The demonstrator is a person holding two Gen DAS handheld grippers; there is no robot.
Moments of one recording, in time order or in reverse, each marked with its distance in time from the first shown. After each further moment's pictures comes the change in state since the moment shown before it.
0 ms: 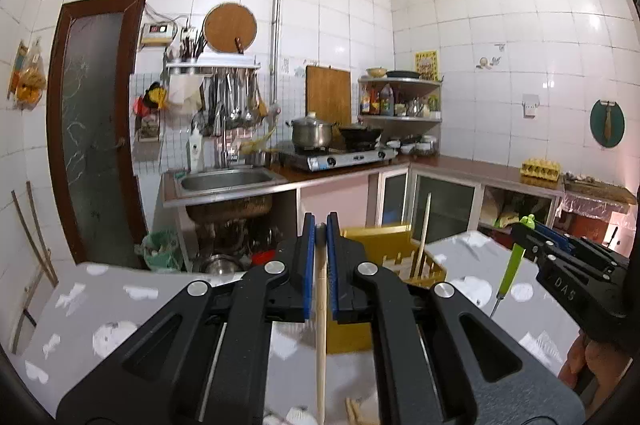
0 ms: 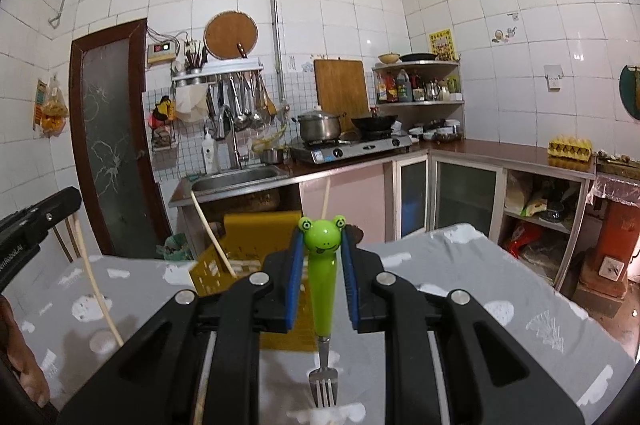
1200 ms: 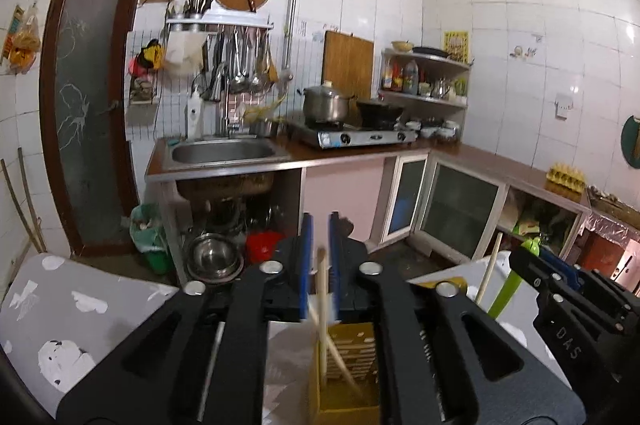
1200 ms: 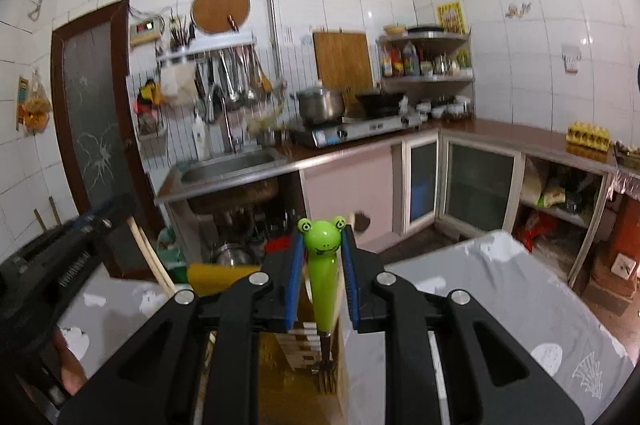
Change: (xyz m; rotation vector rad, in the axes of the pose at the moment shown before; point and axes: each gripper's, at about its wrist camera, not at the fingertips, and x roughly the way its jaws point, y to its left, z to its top) left arm 0.172 0.004 0.015 -0.092 0.142 0.050; right arm 0.143 0.008 0.014 0.032 0.158 -0.006
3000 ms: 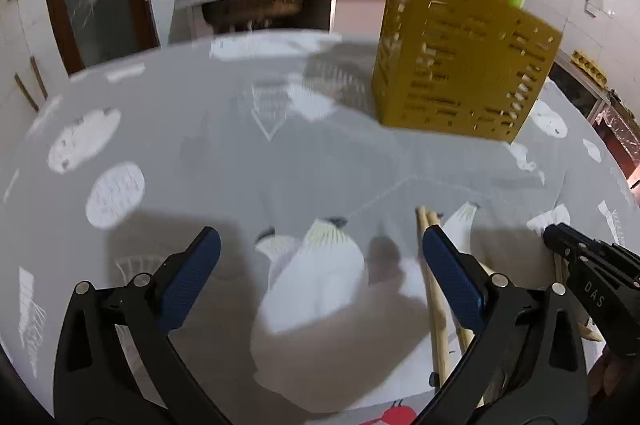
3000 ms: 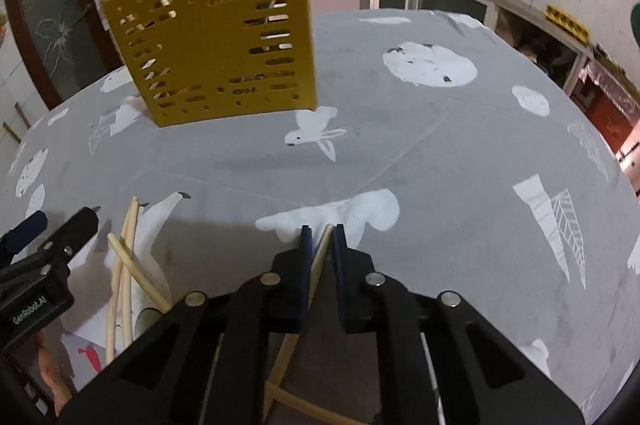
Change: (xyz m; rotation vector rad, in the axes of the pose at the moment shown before) left arm -0.062 0.050 -0.196 -0.018 0.551 0.068; right arm -0.046 -0.002 -0.184 -0.014 0.541 -0.134
